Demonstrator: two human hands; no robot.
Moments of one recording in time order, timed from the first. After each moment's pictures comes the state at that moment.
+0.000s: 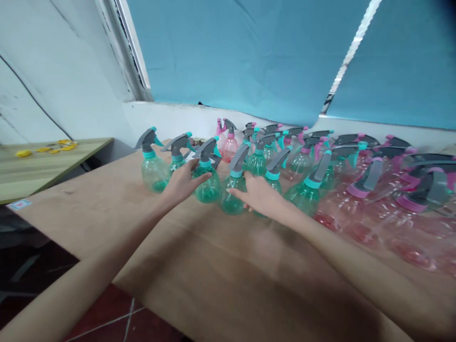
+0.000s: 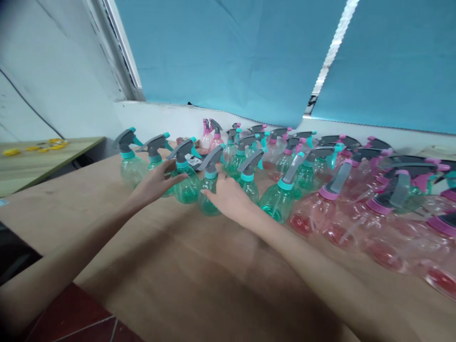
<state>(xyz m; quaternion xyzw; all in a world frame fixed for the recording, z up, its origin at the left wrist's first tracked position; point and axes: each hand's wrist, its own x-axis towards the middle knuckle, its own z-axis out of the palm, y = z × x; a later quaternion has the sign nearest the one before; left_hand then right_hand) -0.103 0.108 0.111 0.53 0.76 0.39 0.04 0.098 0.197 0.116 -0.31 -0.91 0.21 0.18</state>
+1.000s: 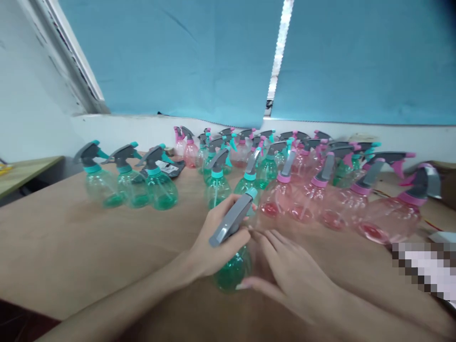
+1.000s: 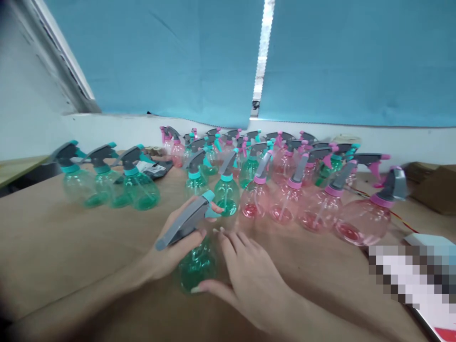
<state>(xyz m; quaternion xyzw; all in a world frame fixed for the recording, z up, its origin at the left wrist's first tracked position) 0.116 0.098 0.119 0.66 0.50 0.49 0.26 0.289 0.140 0.064 -0.22 -0.94 0.00 0.27</state>
